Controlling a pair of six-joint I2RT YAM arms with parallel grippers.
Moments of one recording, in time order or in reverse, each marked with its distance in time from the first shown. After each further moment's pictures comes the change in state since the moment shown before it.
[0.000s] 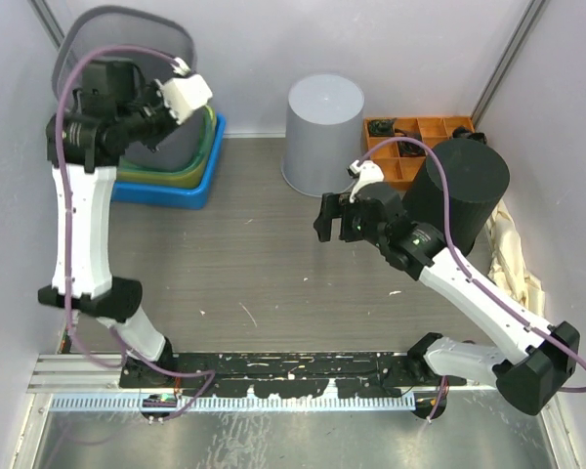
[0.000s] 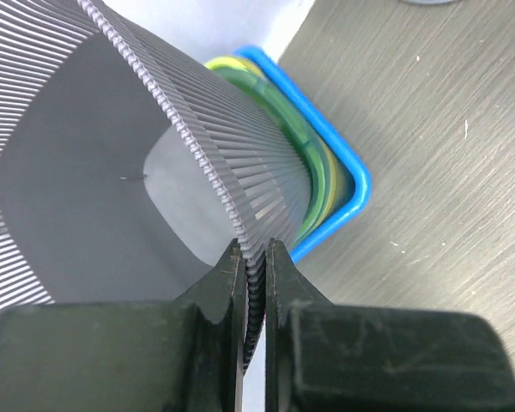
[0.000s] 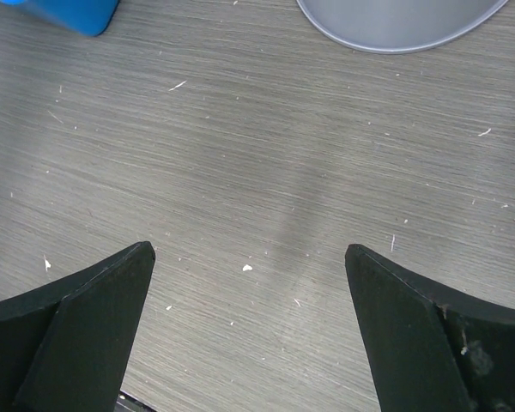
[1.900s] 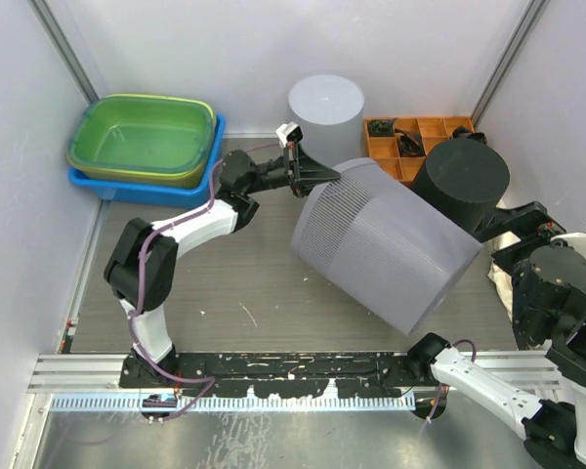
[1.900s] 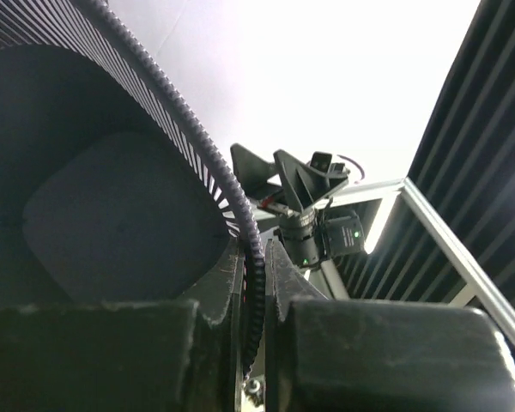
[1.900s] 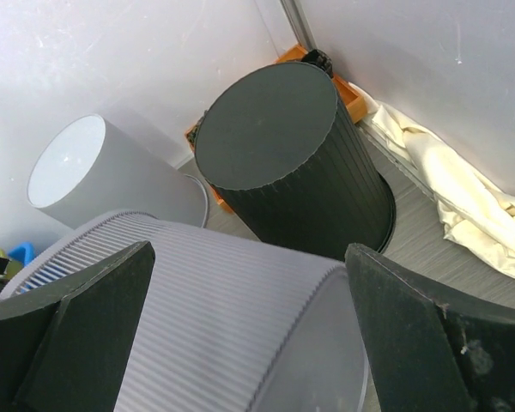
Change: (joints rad) left arm -0.460 0.069 -1.163 2.210 0.706 -2.680; right arm 0.000 -0.469 0.518 -0.752 0.870 0.341
